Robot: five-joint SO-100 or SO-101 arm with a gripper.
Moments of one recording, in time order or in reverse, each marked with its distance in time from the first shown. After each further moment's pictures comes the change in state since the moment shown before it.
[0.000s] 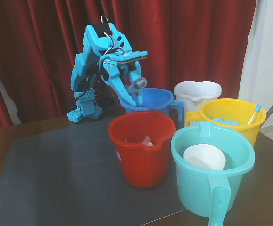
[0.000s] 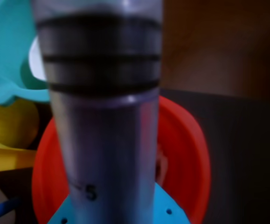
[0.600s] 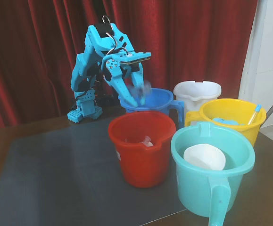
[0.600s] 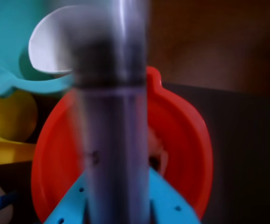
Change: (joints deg) arm -0.4 0.0 0.0 1.3 -0.2
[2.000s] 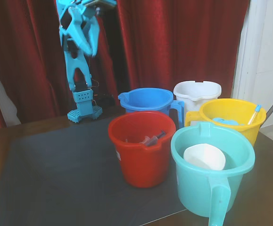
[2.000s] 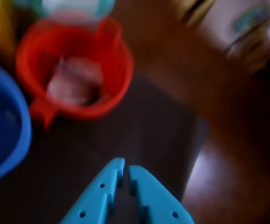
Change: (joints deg) arm 9.1 53.0 42.7 5.8 -37.7
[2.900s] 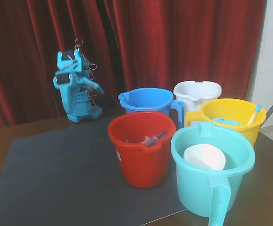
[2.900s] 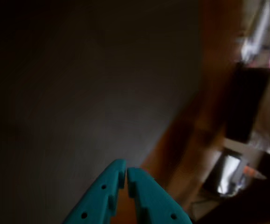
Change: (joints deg) arm 18.7 75.1 110.7 -33.6 -50.8
